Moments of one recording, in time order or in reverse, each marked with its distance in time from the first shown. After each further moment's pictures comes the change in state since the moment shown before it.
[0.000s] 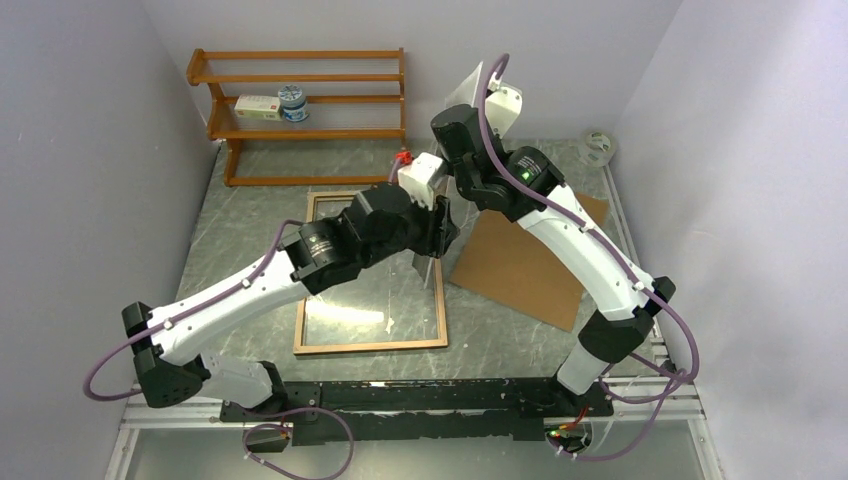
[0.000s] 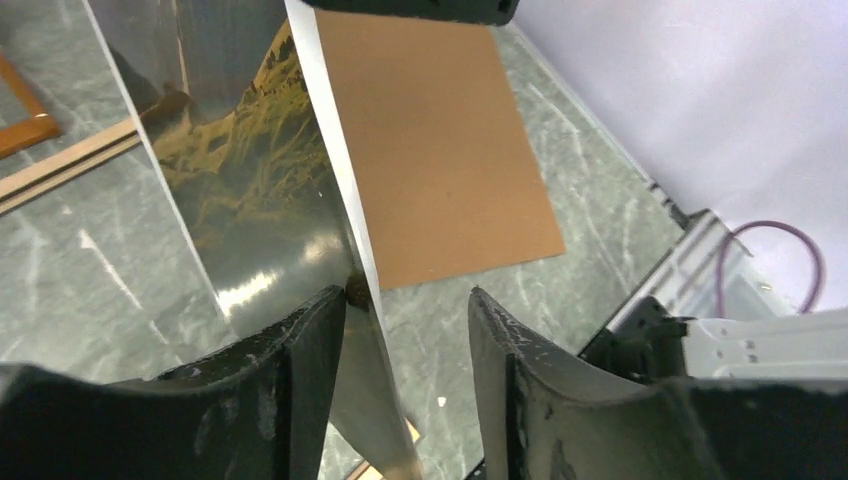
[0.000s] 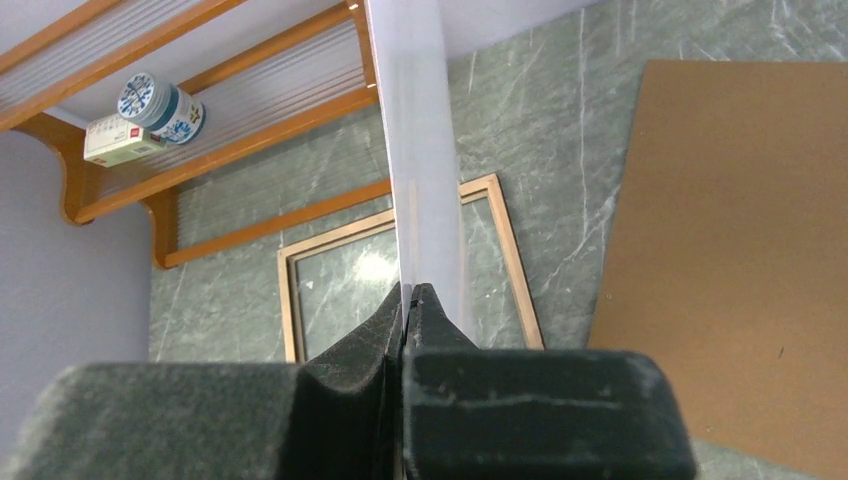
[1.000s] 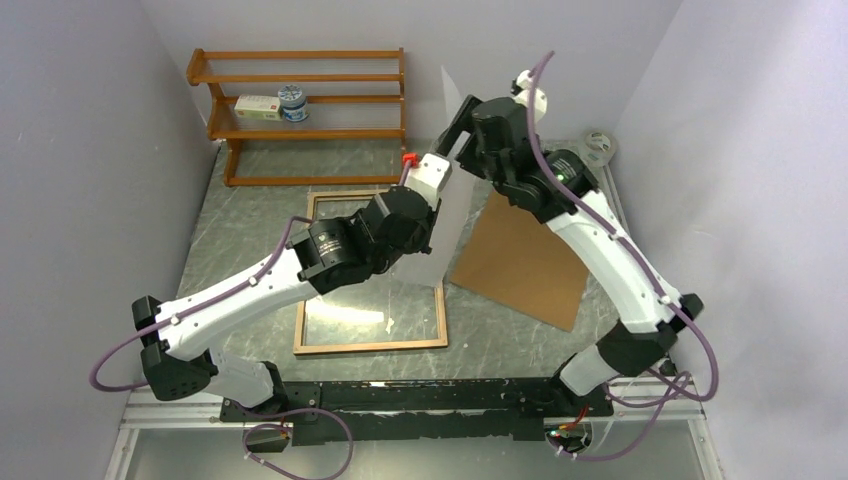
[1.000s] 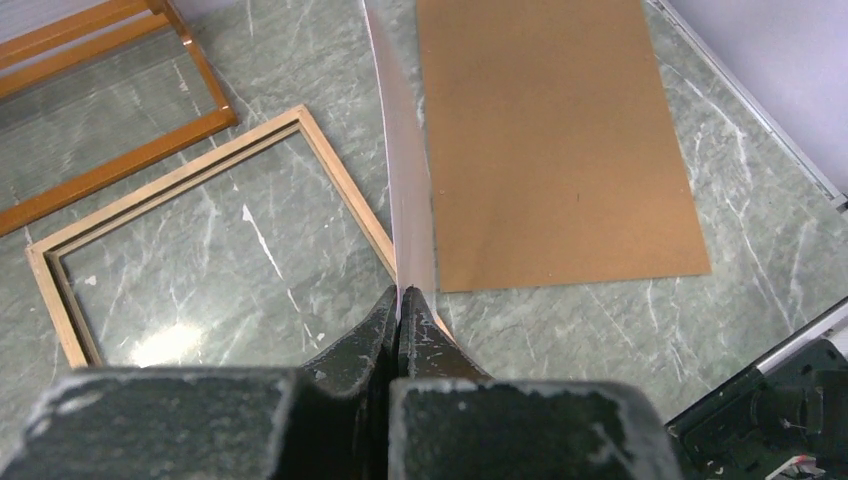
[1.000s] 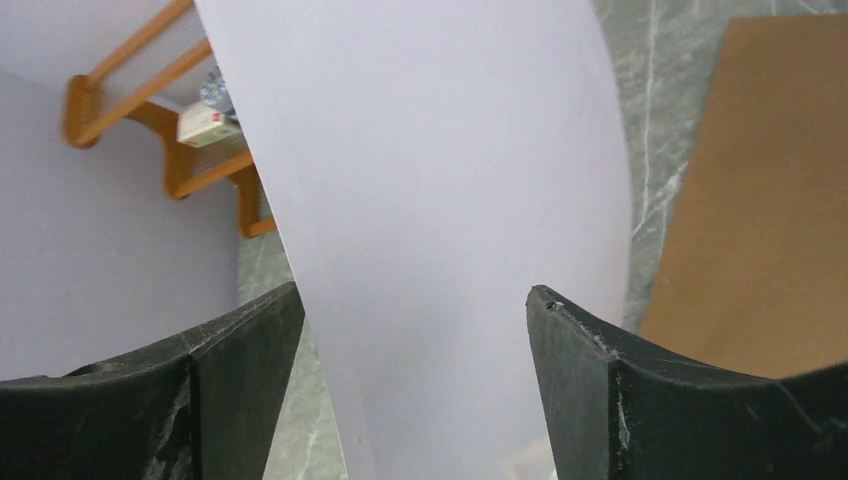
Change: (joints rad) left arm -0.087 0.072 0.108 -0.166 -0.362 0.092; right arm -0.100 -0.090 -0.094 0.069 -0.223 0.038
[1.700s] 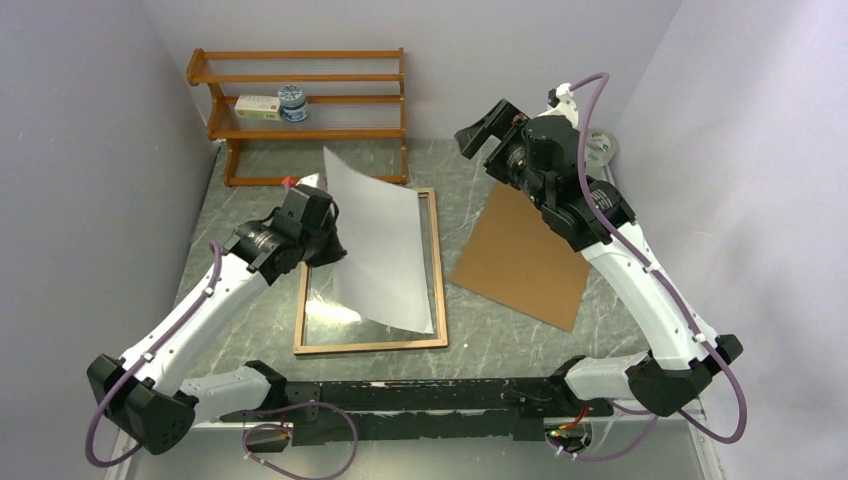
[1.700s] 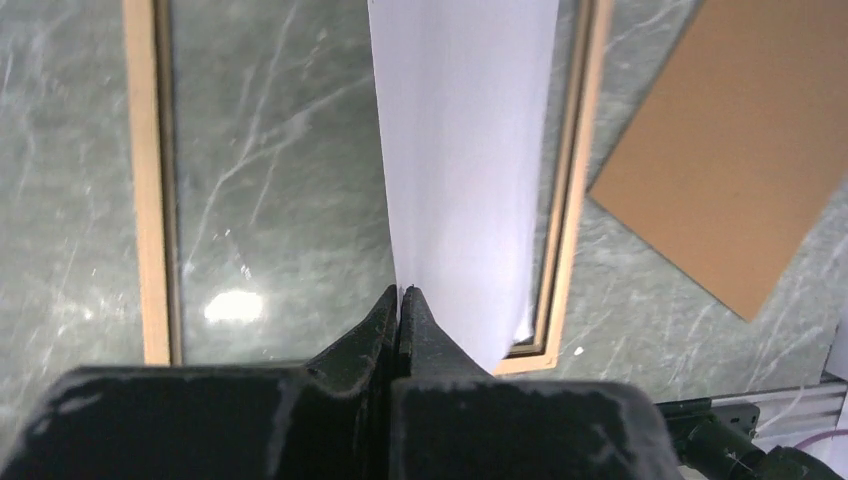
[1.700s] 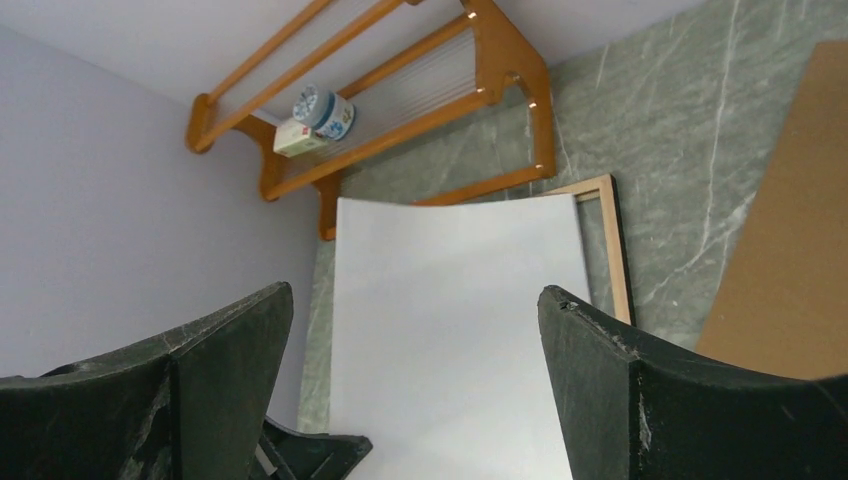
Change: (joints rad) left arm 0.536 -0.241 -0.356 -0.251 0.356 -0.423; right arm -0.131 -0.271 -0.342 0.314 -0.222 -0.037
